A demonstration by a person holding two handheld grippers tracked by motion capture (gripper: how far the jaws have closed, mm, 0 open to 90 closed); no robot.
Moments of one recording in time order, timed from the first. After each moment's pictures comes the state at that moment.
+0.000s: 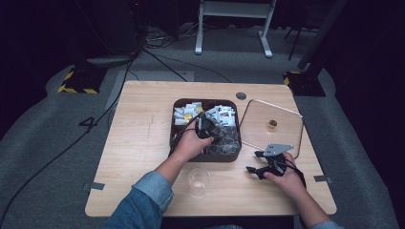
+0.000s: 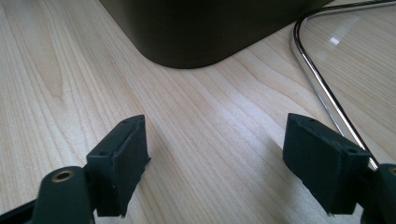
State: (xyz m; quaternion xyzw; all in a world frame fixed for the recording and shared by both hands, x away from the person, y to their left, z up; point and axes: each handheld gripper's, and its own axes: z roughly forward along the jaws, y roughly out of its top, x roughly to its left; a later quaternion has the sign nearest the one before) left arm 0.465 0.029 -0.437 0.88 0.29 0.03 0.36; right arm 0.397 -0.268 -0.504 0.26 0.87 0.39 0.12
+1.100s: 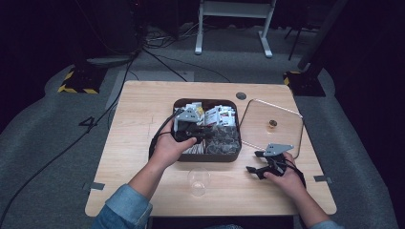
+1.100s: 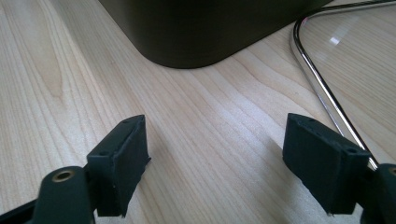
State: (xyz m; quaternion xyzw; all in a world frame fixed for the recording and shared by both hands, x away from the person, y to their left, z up) left arm 0.405 0.089 -0.371 0.84 0.24 0.04 0.49; right arm 0.397 -0.268 -0.504 0.26 0.87 0.39 0.12
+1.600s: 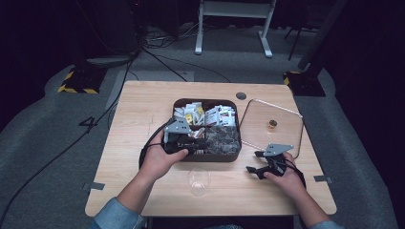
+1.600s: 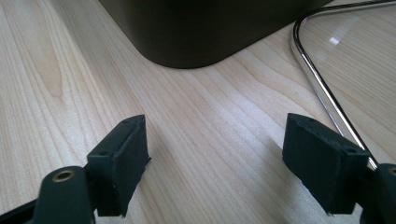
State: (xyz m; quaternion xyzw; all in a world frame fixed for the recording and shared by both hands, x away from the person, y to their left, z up) left arm 0.368 0.107 -0.367 0.84 0.22 0.04 0.50; right arm 0.397 -0.268 -0.504 0.26 0.87 0.39 0.12
